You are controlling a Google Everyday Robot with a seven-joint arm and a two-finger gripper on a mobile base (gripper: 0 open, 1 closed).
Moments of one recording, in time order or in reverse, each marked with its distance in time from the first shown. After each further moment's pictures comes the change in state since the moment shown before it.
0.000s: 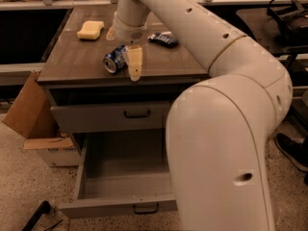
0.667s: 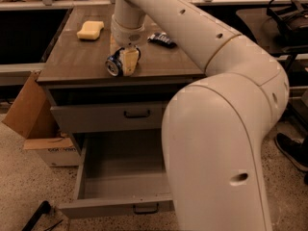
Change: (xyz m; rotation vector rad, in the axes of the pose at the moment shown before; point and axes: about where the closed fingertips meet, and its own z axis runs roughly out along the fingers) arm 0.004 -0.001 0.007 -0.011 0.052 -0.002
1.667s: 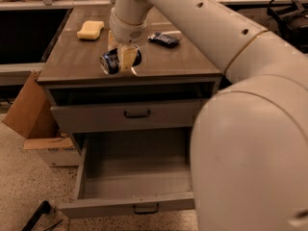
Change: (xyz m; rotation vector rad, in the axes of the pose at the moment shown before) arm -0.024 0.015 -0.034 0.068 -0.052 -0.031
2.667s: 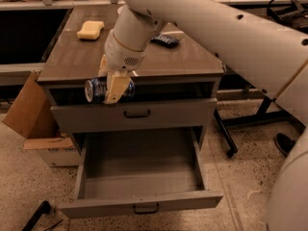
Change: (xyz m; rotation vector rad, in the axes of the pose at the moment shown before) arm -0.080 0.093 -0.006 -0.079 -0.226 0.191
